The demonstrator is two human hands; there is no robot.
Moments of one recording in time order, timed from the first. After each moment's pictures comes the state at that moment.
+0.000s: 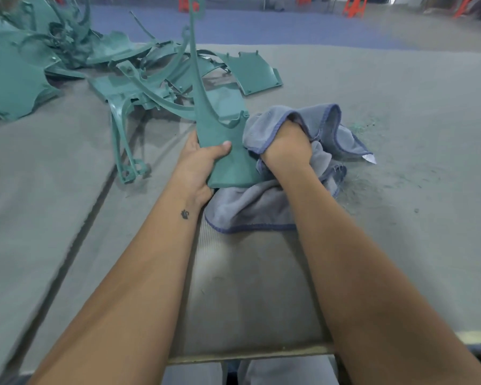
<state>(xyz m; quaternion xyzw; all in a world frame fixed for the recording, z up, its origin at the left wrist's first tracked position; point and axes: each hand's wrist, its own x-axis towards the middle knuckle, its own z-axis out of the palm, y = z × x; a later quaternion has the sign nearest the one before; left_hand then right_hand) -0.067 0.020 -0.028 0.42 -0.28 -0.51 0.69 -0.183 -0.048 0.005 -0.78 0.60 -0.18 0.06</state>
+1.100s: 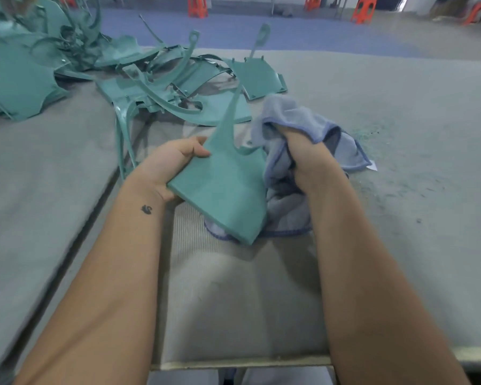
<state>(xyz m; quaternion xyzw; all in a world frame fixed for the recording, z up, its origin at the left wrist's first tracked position) -0.024 0.039 -0.011 0.45 -0.32 -0.64 0.53 -0.214 -0.027 0.008 -0.52 0.51 -0.37 0.58</state>
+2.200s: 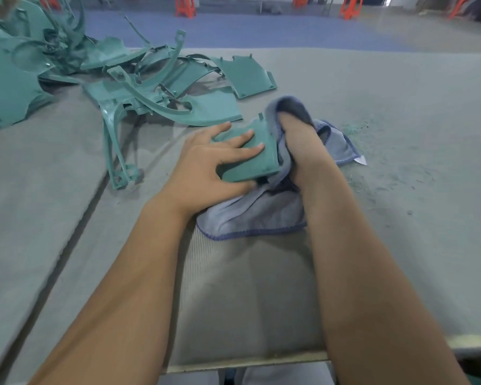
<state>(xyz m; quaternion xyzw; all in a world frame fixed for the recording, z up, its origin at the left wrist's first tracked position) -0.060 0.036 -0.023 0.54 -0.76 -0.07 0.35 -0.224 -0.034 0.009 -0.50 0.48 -0.44 0.57</state>
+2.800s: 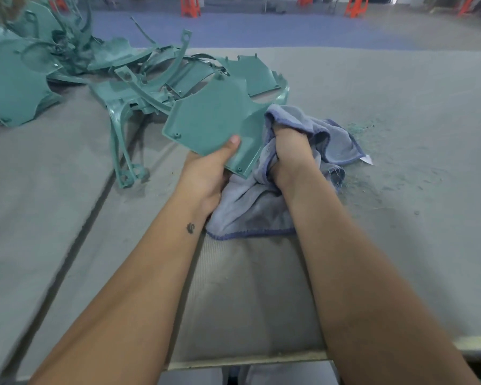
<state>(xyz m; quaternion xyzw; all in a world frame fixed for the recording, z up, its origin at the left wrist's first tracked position) -0.092 0.028 -0.023 0.42 -0.22 -0.52 0.71 -0.191 -0.031 -0.003 -0.35 0.46 -0.51 0.64</state>
